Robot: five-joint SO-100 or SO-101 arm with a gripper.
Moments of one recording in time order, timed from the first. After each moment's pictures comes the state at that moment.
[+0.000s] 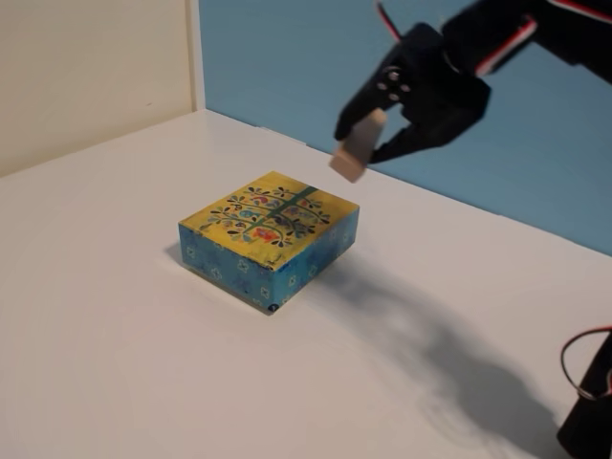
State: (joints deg) arm 17.4 105.1 79.1 76.4 -27.1
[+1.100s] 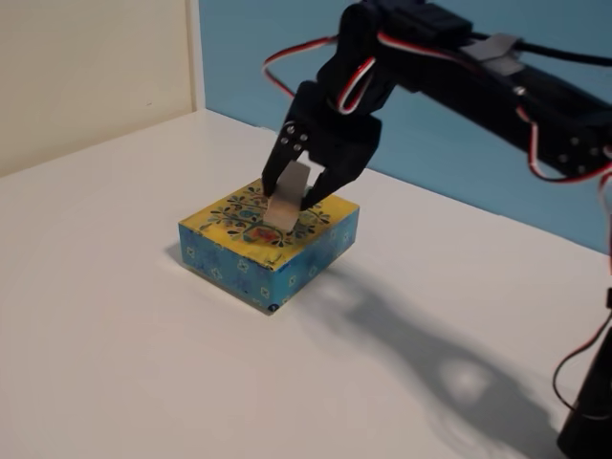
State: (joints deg) arm 11.7 69.4 49.6 84.4 -30.7
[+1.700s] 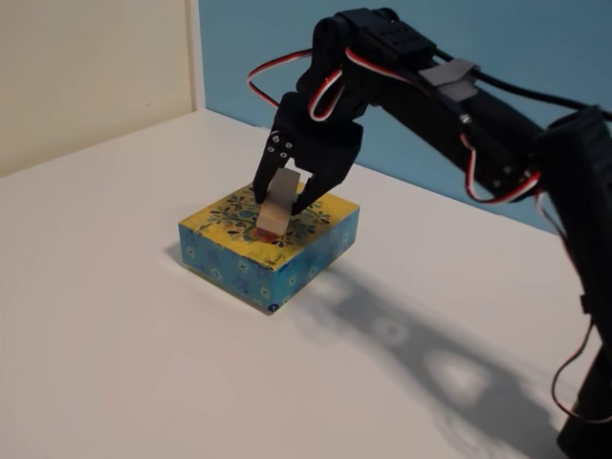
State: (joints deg) arm 12.7 51.6 24.3 94.4 -32.5
